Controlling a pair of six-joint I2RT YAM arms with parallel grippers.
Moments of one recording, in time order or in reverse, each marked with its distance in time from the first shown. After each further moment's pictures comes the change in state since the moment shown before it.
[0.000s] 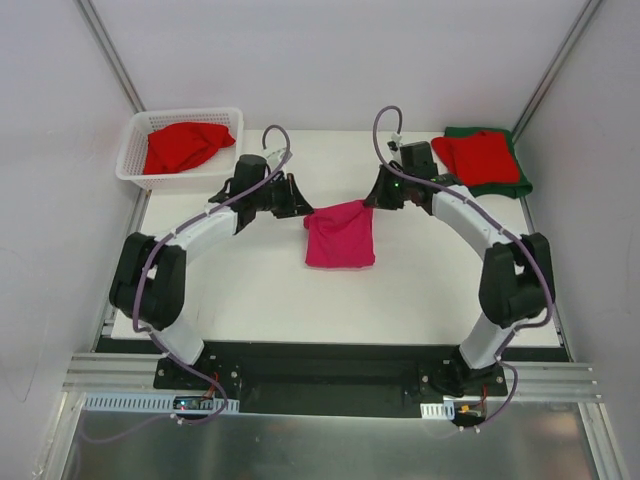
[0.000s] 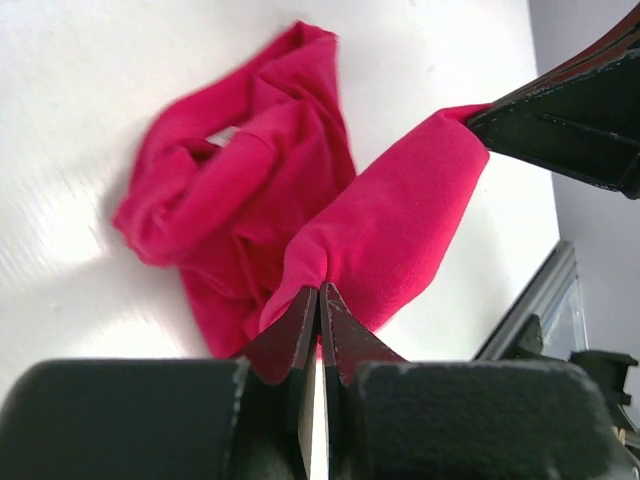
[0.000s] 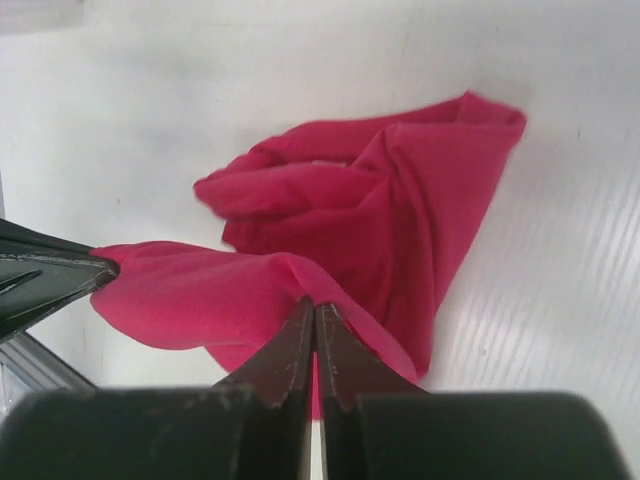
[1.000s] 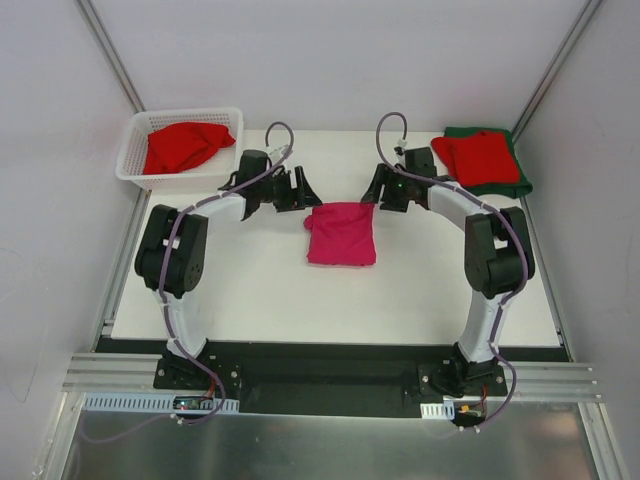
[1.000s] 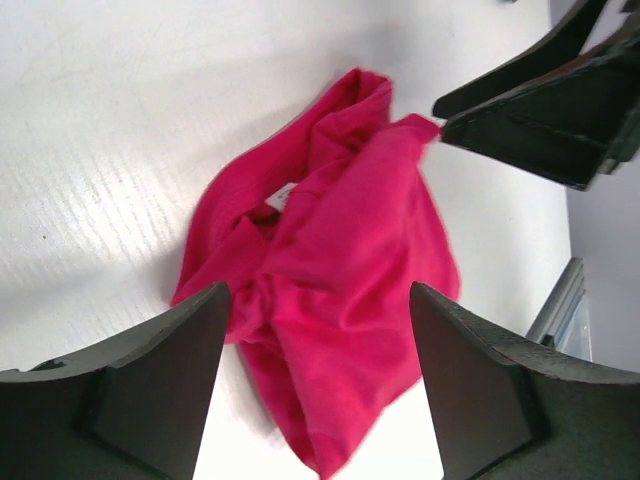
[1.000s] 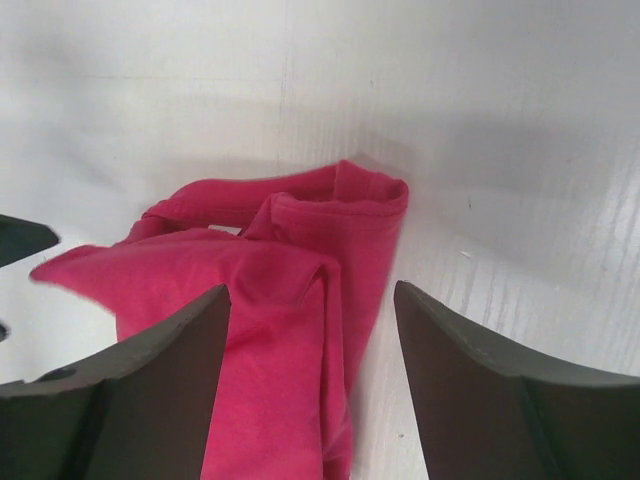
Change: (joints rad) left arm 0.076 0.312 0.146 0.108 0.093 0.013; right arm -0.098 0.271 0.040 0.183 -0.035 -0.008
